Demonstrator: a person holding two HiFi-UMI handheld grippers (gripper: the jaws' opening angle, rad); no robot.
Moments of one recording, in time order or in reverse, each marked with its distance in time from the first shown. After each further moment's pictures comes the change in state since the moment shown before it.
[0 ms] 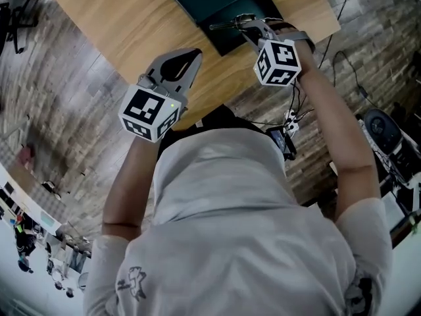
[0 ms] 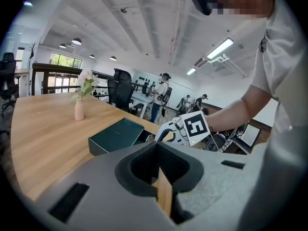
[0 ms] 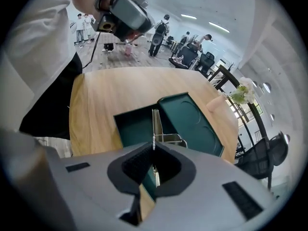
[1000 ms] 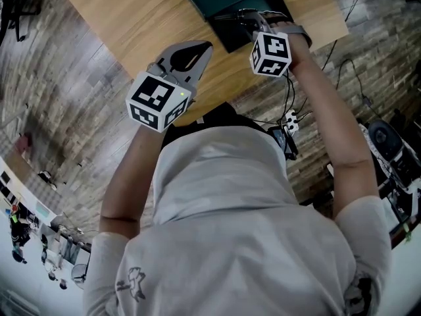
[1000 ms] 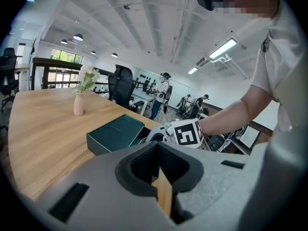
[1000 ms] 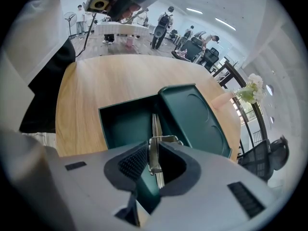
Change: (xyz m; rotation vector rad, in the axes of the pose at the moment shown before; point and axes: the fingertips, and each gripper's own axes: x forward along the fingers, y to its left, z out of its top) left arm 0.010 0.000 -0.011 -0.024 0.024 -0.007; right arm 0.042 0.003 -0.005 -0.040 0.080 -0.006
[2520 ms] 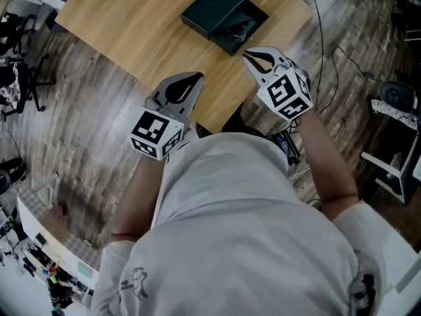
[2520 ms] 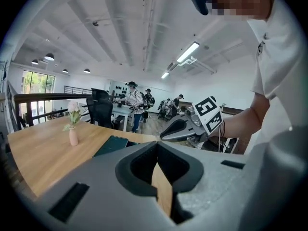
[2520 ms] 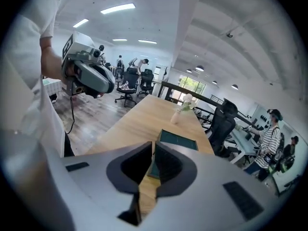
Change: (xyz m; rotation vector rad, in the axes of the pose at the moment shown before) left arm -0.166 -0.058 0.027 0.277 -0.086 -0.197; right arm -0.219 0.039 0.135 0.721 -0.265 -0.388
